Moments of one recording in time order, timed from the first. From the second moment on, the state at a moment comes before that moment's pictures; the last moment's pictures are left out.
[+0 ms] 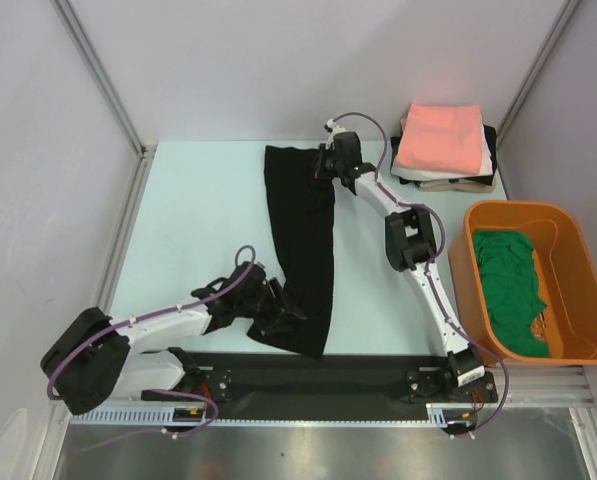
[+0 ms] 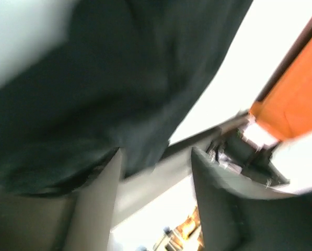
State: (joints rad) left arm -0.72 1.19 0.42 -0.11 0.27 -1.27; right arm 0.38 2.79 2.49 -0.17 -0.27 0.39
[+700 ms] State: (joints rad) left arm -0.72 0.97 0.85 -0.51 0.03 -1.09; right arm 0.40 2.68 2.36 0.01 -0.16 0.26
